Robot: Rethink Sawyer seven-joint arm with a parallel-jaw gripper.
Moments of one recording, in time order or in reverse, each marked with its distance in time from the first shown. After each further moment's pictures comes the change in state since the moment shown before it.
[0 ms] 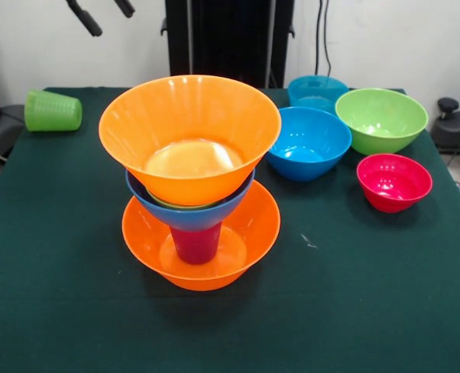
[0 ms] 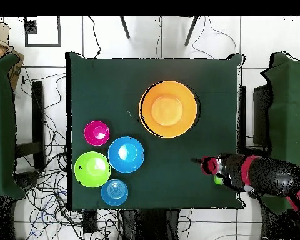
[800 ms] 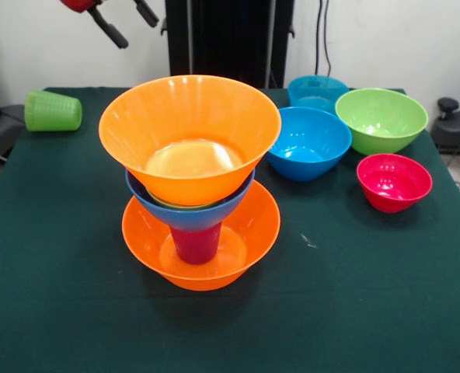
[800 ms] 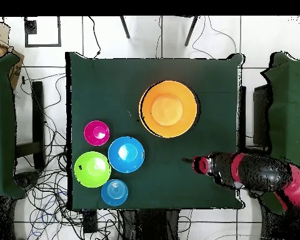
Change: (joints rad) arm 0.019 0.099 -0.002 0.000 -0.032 0.000 0.000
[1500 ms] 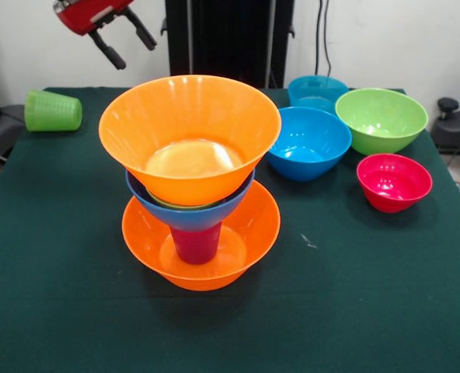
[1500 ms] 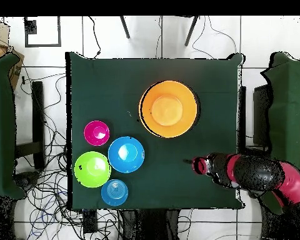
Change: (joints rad) arm -0.008 0.071 -0.006 -0.033 -0.131 0.000 0.000
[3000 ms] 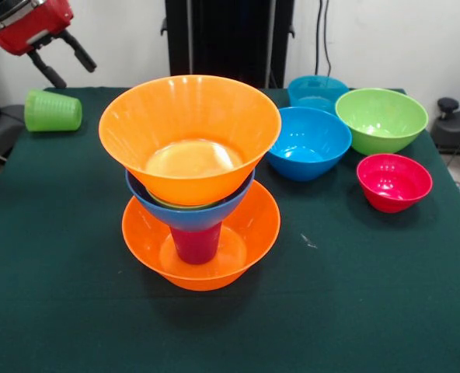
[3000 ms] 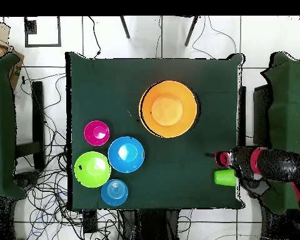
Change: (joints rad) arm -0.044 0.107 -0.002 -0.213 -0.106 0.169 -0.041
